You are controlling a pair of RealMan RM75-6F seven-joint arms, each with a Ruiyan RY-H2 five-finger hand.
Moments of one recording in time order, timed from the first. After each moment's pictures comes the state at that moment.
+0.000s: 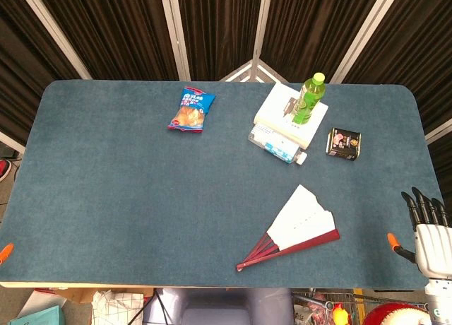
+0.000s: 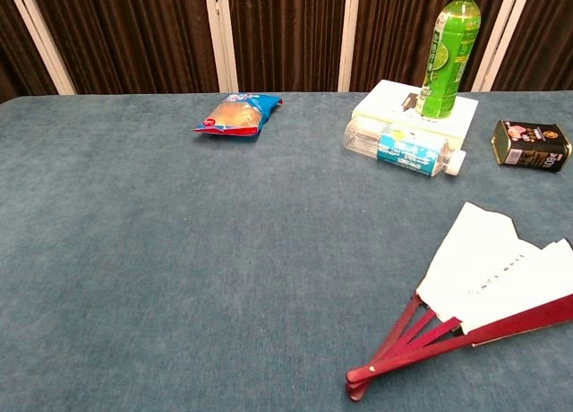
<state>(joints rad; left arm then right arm) 0.08 -1.16 -0.07 -1.53 1.50 1.68 0.00 0.03 -1.15 0.08 -1.60 -1.49 1.55 -0.06</state>
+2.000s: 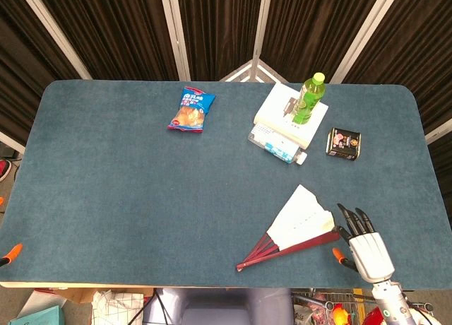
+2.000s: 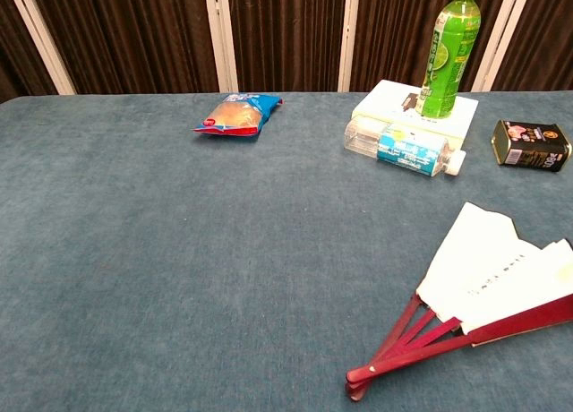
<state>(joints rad) 0.06 -1.16 -0.05 -1.55 1.50 1.64 0.04 0.10 -1.47 -0.04 -1.23 -1.75 1.55 0.00</state>
